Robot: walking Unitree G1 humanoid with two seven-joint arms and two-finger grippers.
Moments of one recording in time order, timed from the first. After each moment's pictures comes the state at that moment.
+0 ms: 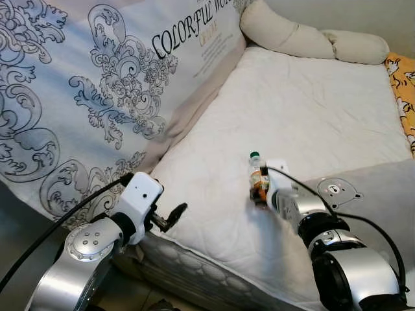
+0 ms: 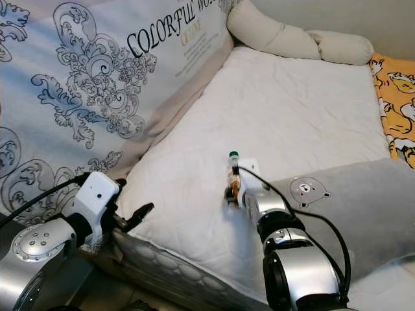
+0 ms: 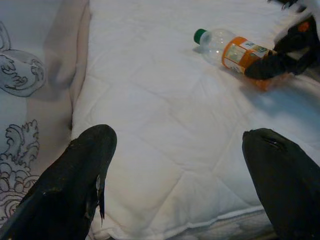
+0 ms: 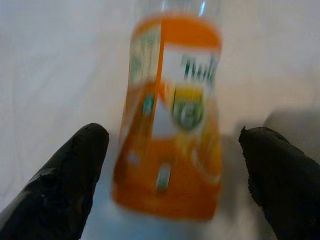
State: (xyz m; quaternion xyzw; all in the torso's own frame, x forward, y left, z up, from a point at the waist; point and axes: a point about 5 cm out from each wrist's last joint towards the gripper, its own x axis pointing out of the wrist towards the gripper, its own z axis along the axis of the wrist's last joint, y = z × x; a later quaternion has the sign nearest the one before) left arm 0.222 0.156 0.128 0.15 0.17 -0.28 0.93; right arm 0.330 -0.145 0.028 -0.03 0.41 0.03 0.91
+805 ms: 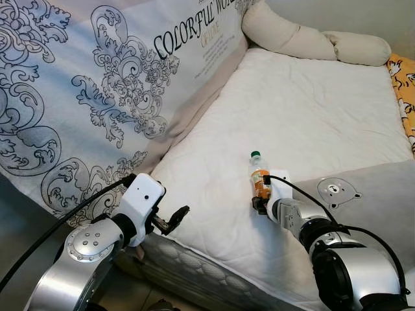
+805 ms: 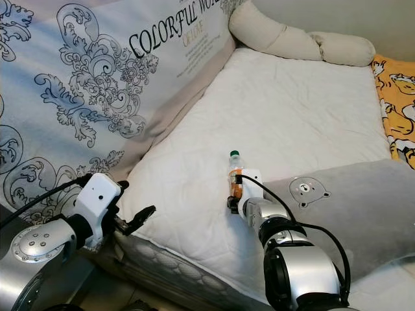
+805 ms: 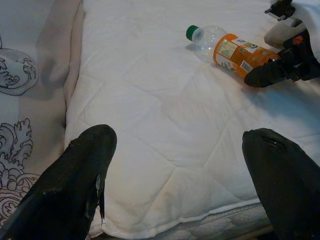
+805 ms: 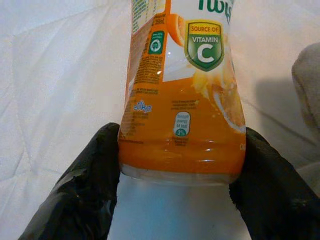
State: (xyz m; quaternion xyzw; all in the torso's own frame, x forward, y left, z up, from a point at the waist) left arm 0.219 0.155 0.130 0.15 0.18 -0.29 0.93; right arm 0.321 -0.147 0.015 0.02 0.42 0.03 0.91
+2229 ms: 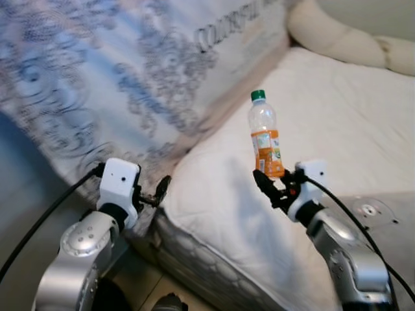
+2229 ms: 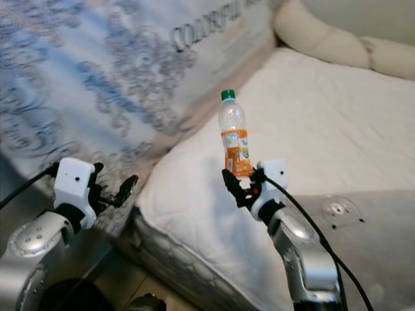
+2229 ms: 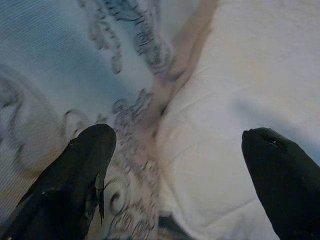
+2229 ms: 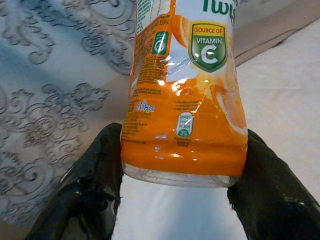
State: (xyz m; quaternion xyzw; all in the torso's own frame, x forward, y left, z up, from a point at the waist) left arm 0.234 0.169 0.135 0.07 0.11 -0.14 0.98; right arm 0.257 -0.157 0.105 0.09 0.11 0.20 0.97
